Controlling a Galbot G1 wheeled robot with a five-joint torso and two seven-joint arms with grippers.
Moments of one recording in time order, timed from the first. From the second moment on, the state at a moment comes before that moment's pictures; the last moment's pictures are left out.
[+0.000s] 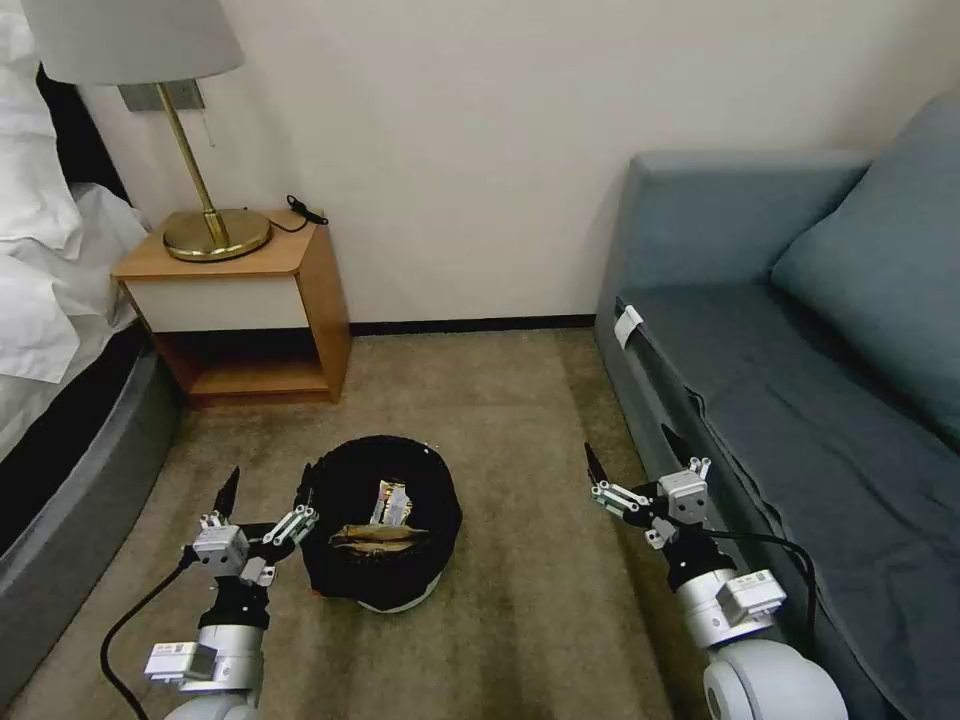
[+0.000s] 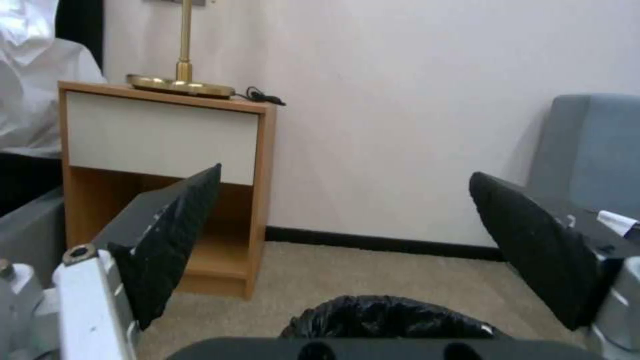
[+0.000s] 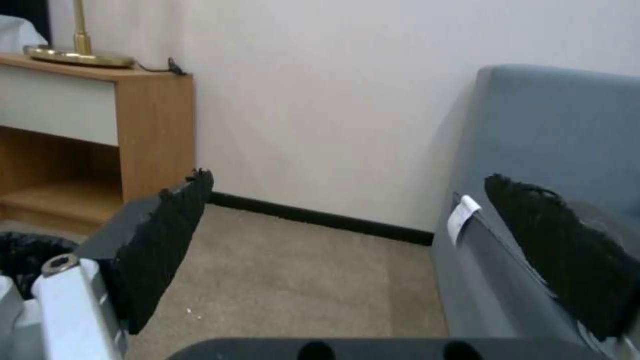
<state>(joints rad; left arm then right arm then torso) 1.66 -1.52 -0.72 -2.03 -0.30 -0.30 0.17 -1.60 1.46 0.56 2.20 0.01 0.01 -0.19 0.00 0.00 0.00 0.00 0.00</state>
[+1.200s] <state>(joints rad) 1.66 -1.52 -0.72 -2.03 -0.29 -0.30 0.17 -1.60 1.45 0.56 2.20 0.01 0.01 -0.19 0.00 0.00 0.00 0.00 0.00</state>
